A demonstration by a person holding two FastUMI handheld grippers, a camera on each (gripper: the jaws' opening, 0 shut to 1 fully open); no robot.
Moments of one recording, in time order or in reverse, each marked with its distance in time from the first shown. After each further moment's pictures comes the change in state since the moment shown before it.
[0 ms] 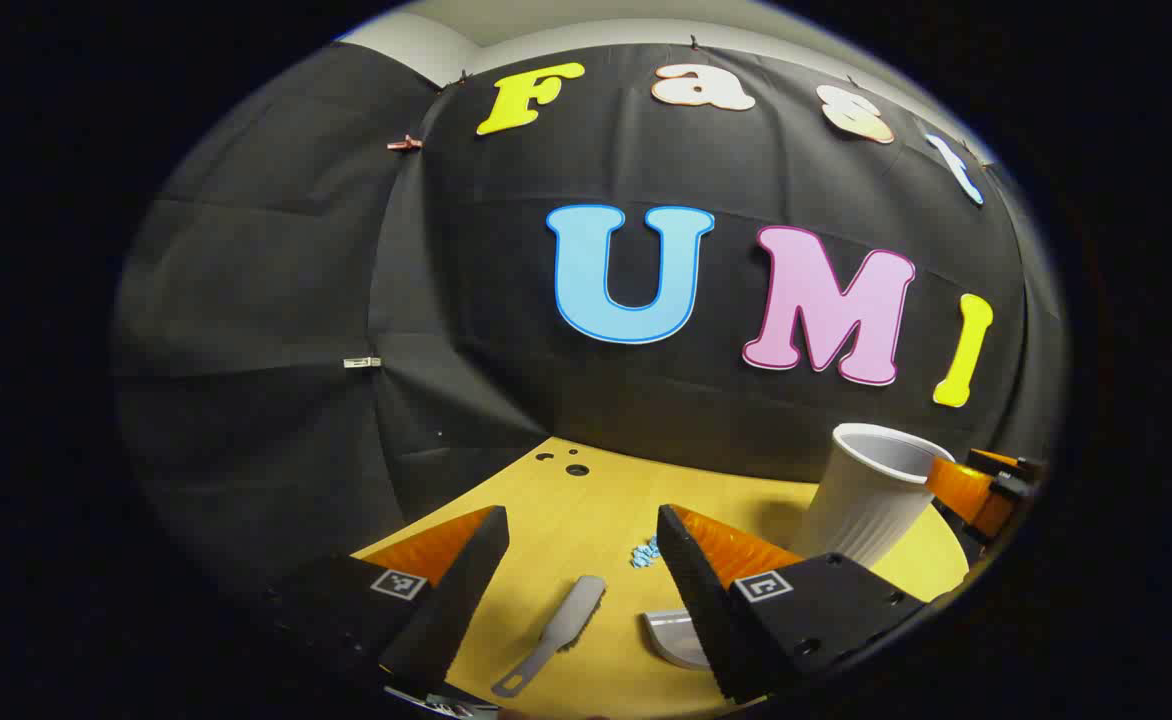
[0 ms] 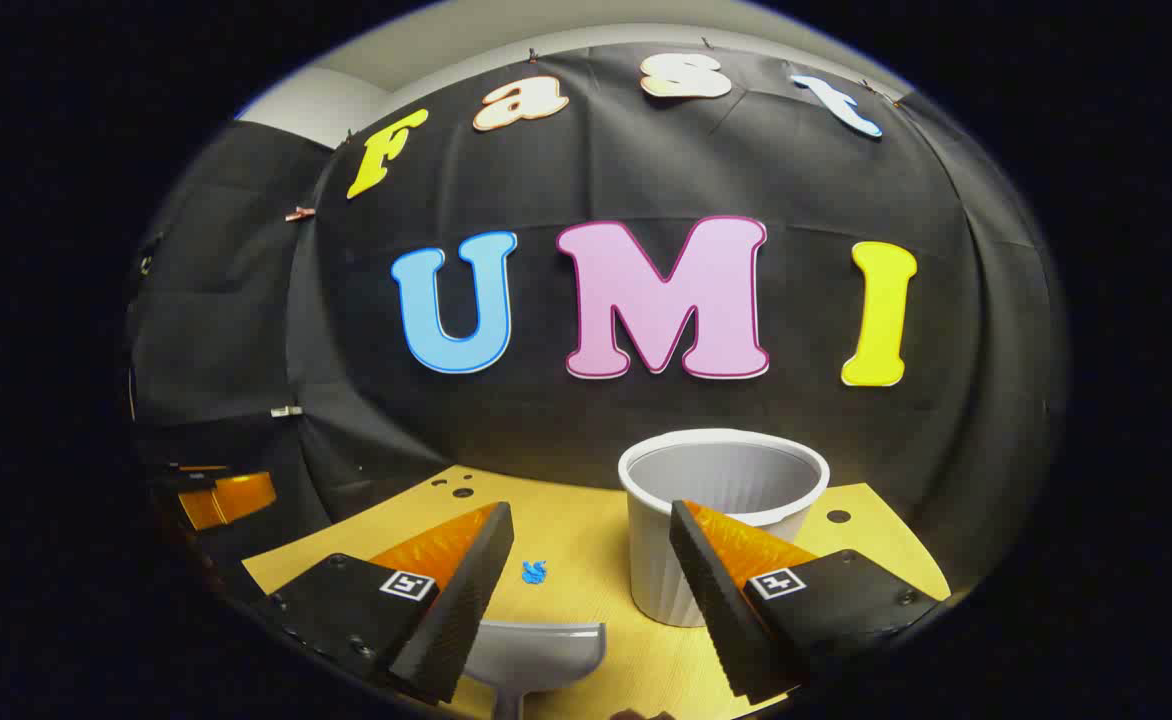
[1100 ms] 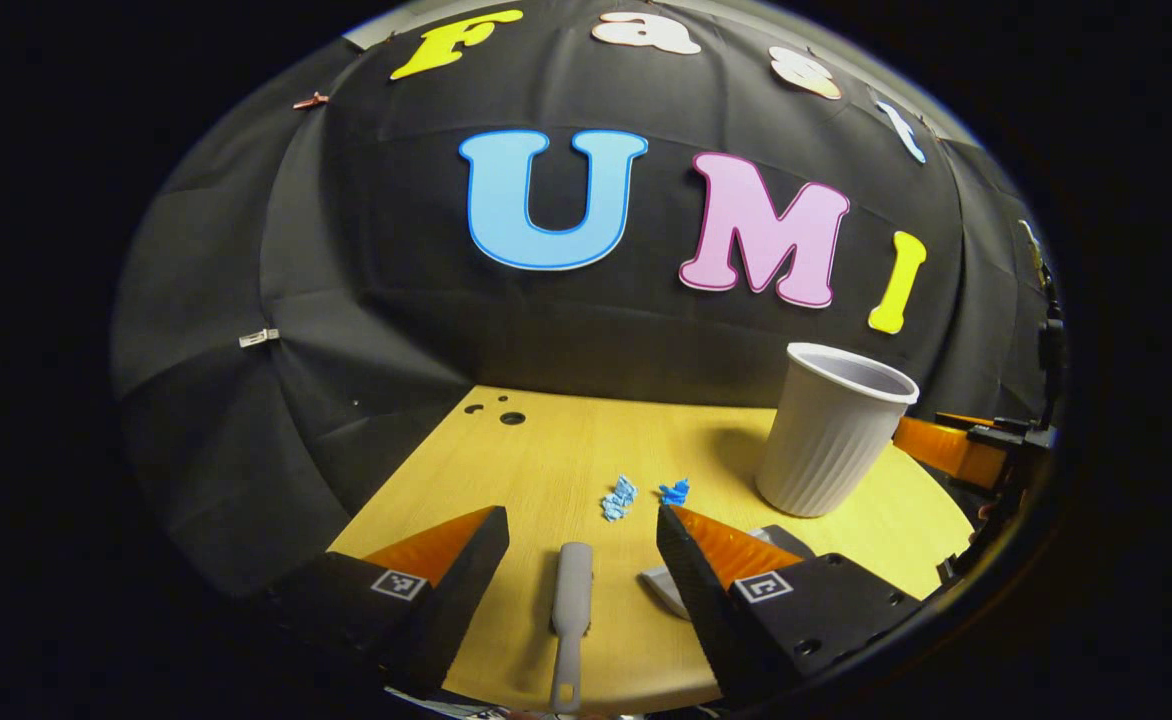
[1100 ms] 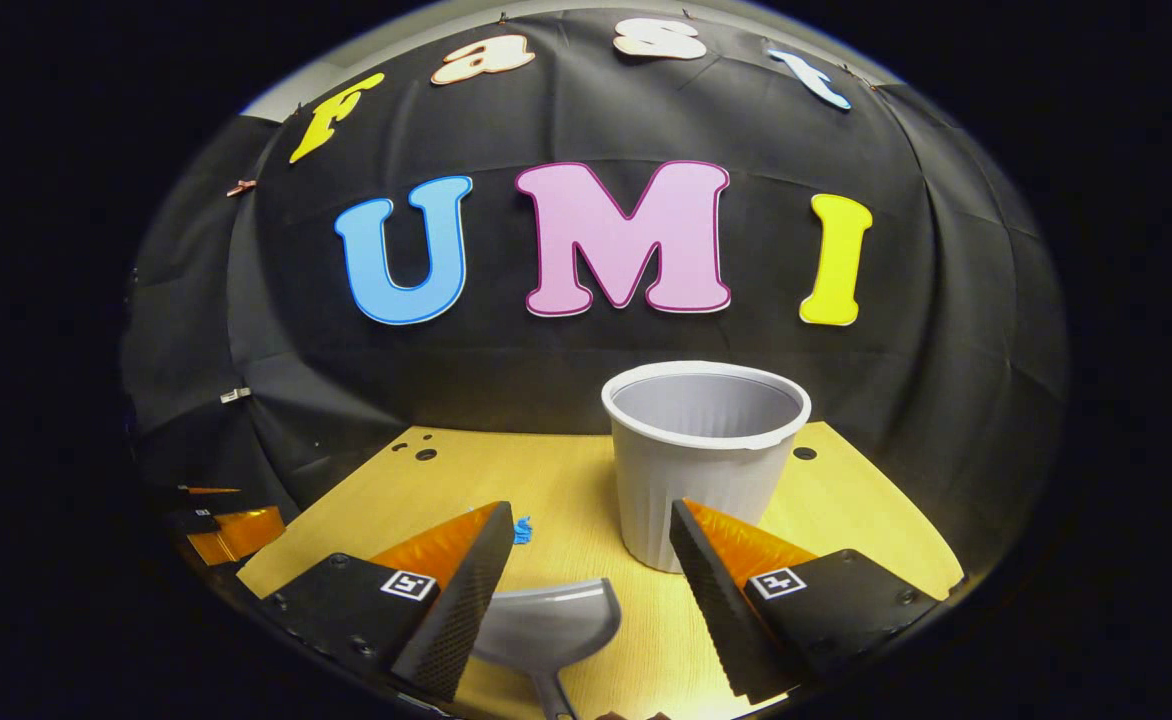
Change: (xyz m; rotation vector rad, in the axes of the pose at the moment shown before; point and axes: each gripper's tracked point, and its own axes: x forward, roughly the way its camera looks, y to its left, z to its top) left arm 0.042 0.010 -0.063 0.145 0.246 -0.274; right arm -0.006 0.019 -0.036 0.057 0.144 -0.181
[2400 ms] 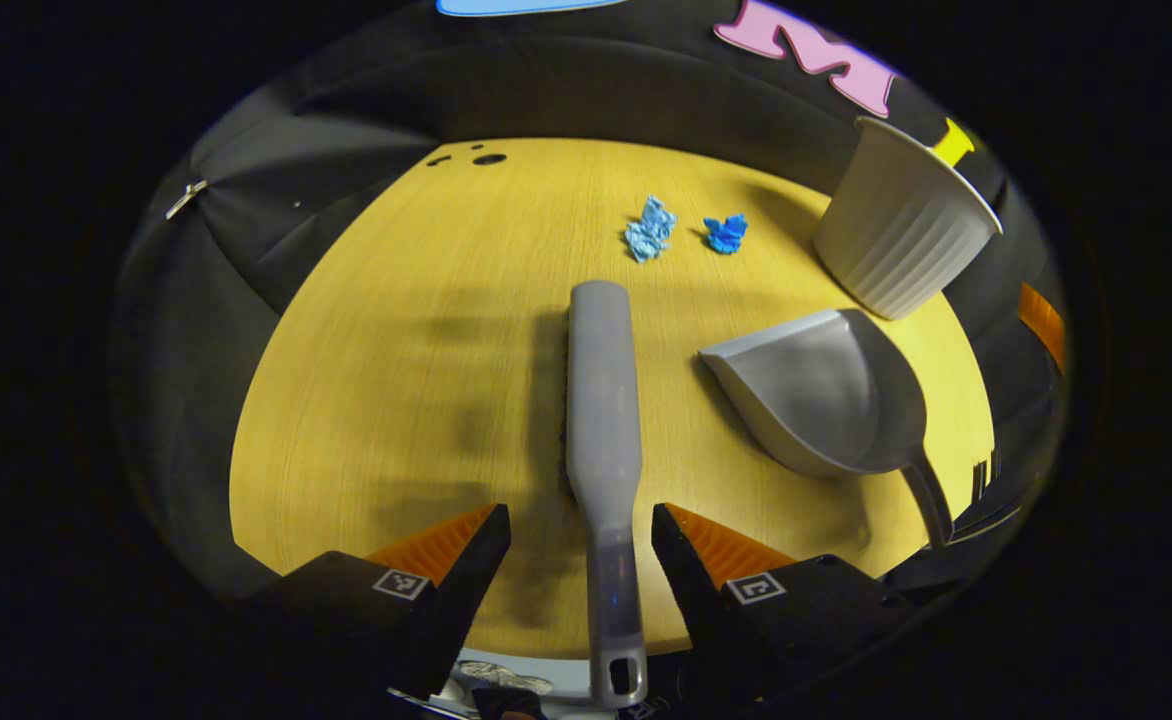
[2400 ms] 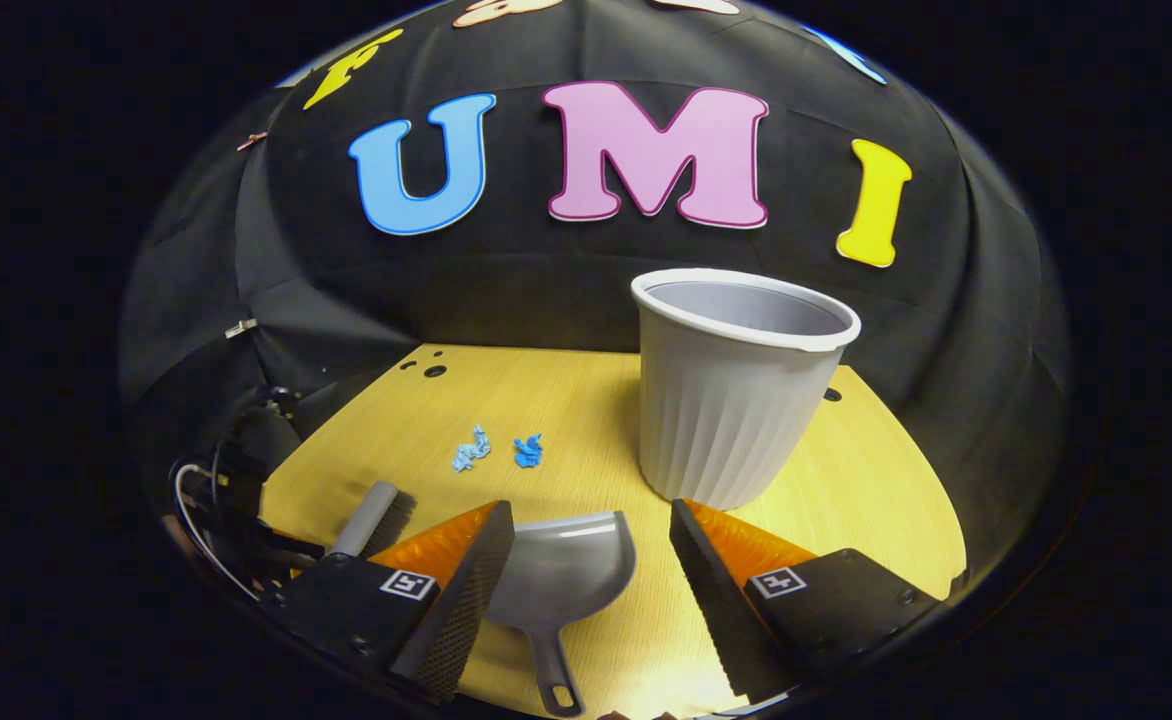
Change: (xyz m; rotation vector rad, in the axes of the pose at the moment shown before) left arm 0.065 0.015 -0.198 0.068 0.702 -0.069; right arm 0.009 0.016 -0.082 -0.056 0.246 0.057
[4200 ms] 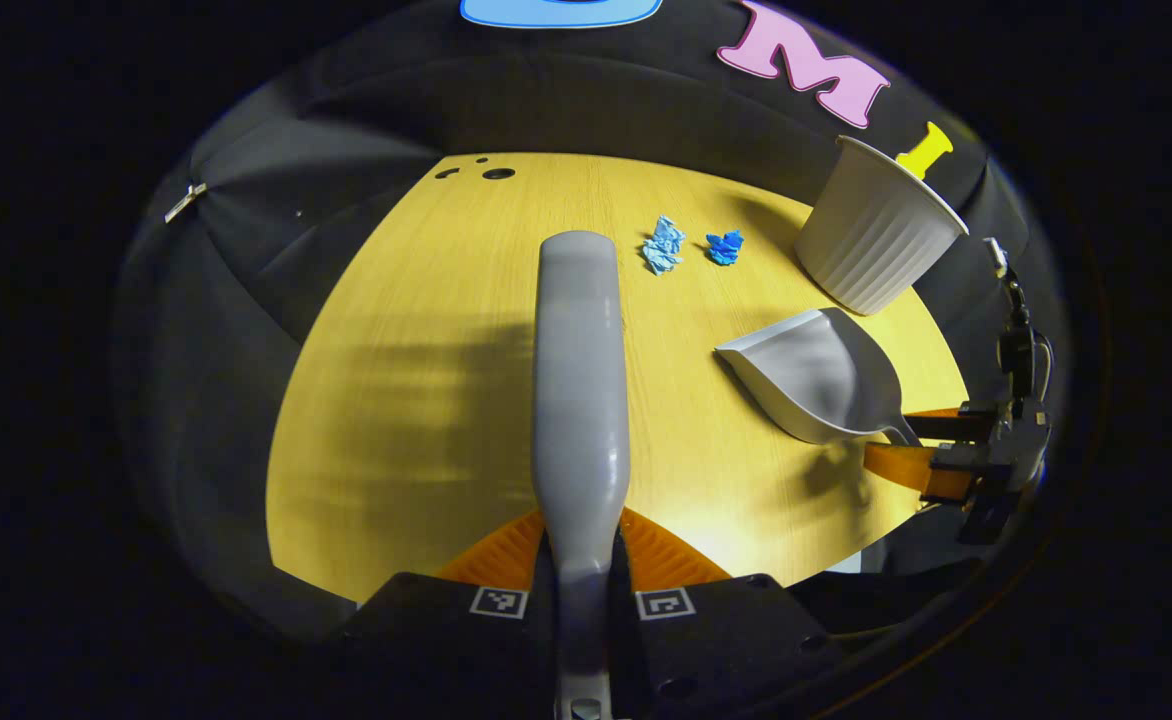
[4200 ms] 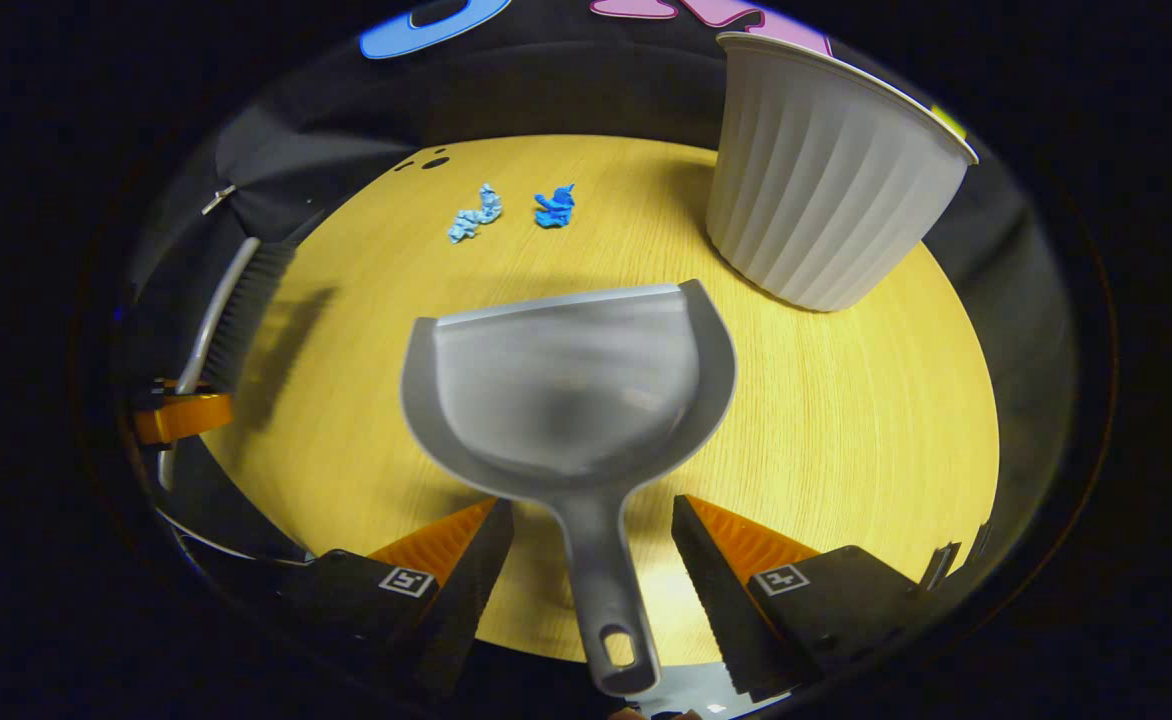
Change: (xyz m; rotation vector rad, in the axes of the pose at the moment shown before) left arm -0.054 0.063 0.001 0.019 -0.112 -0.078; right arm 0.029 0.031 -0.176 -0.045 0.591 -0.005
